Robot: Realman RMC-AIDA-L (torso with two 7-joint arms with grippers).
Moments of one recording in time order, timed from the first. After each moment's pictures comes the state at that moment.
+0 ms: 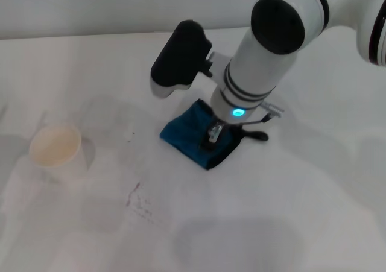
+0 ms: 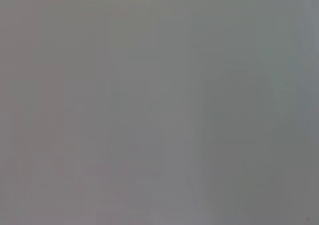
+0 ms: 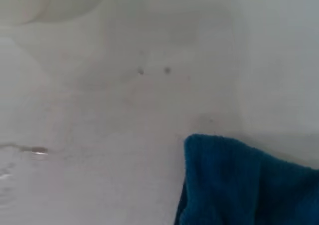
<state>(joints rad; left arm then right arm) -0.36 -2.07 2.83 0.01 -1.23 1.55 -0.14 1.03 2.03 -2.14 -0.73 0.84 1.00 -0.30</state>
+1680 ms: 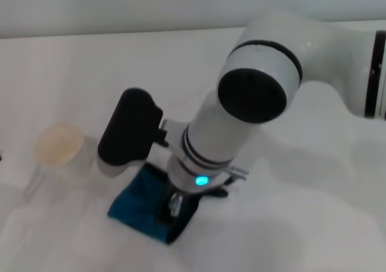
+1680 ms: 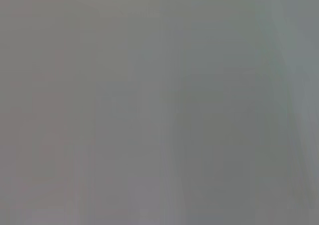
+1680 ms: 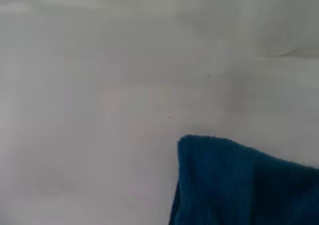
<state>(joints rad) -0.16 -2.08 2.83 0.03 -1.10 1.67 -0.10 1.00 2.03 -2.42 -1.00 1.01 0.98 -0.18</state>
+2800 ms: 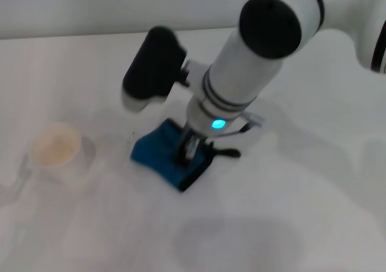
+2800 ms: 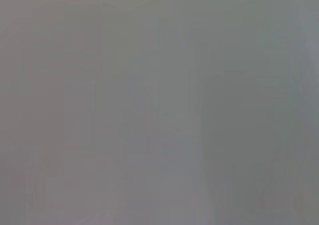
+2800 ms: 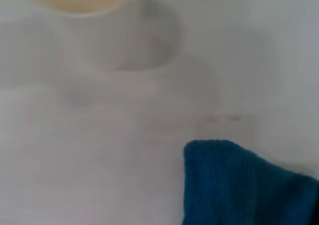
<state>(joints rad) -0.16 -2.08 2.83 0.03 -1.16 1.69 -0.09 0.99 2.03 -2.13 -0.91 0.86 1.06 -0.31</state>
